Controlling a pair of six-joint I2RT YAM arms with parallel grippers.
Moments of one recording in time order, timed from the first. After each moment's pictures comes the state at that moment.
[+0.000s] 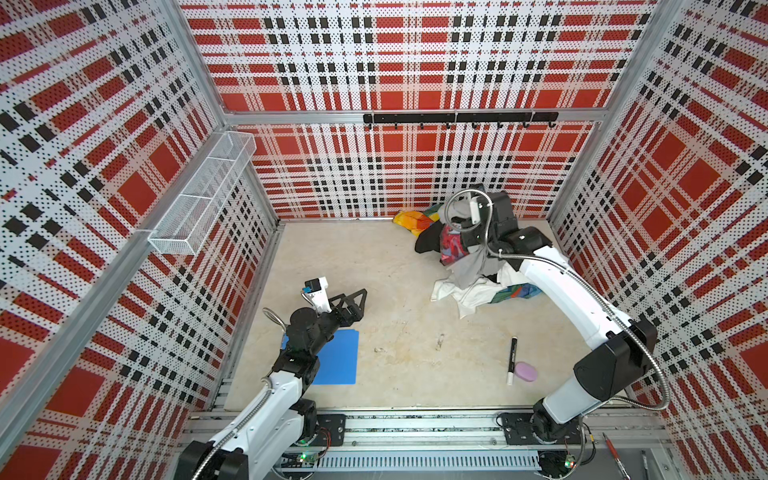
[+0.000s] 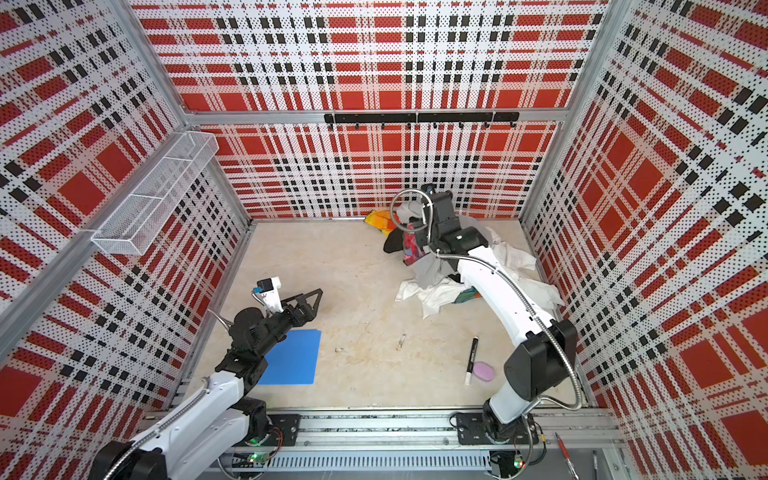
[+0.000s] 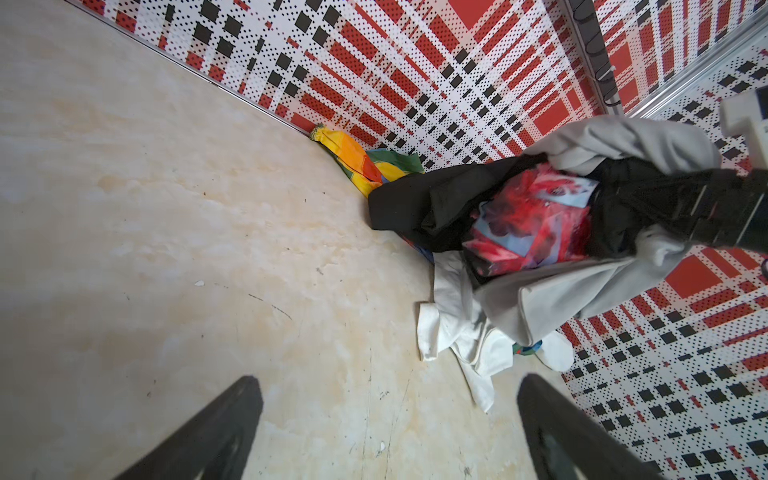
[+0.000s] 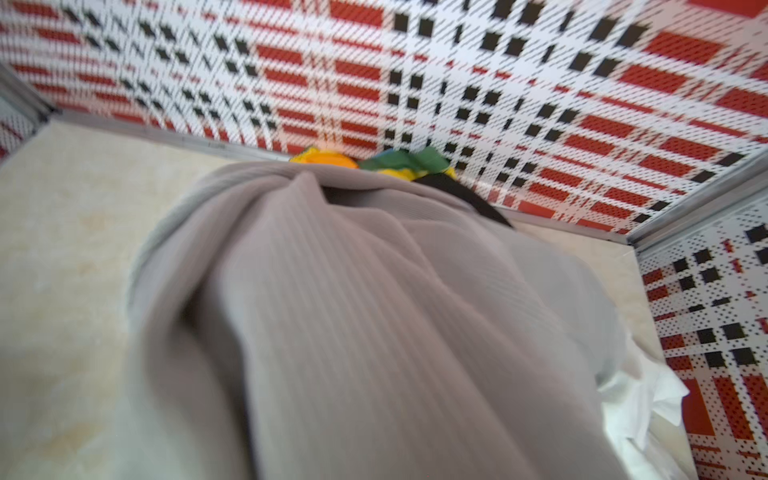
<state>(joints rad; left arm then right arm) -0.22 0.85 0.24 0.46 0.28 -0.63 0.42 1.61 1.66 -0.60 0.28 0.07</state>
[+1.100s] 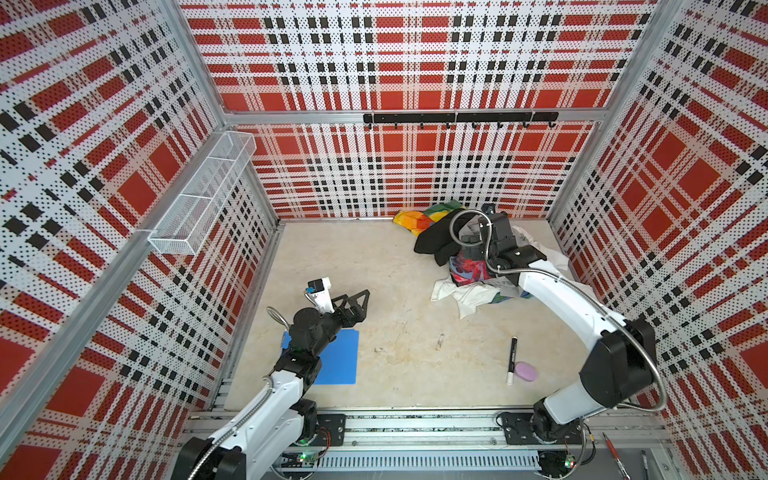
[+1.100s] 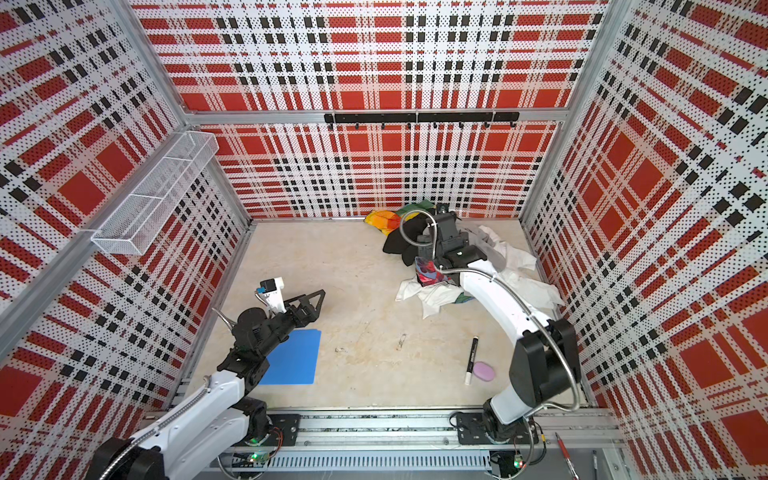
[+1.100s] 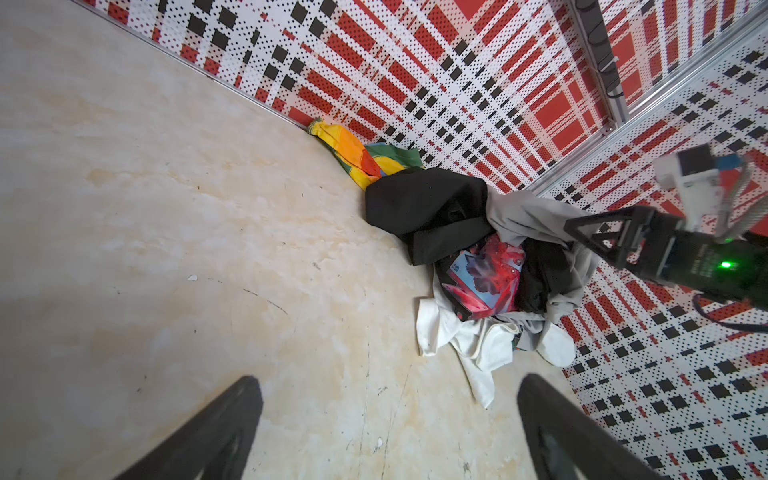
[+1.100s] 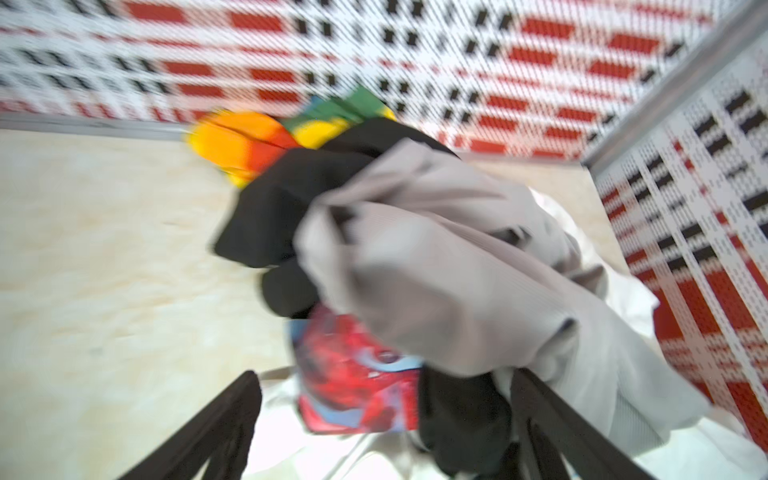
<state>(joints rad) -0.25 0.85 0.24 0.46 0.25 -0.63 0.47 1.54 1.36 -0.44 0.42 0.16</state>
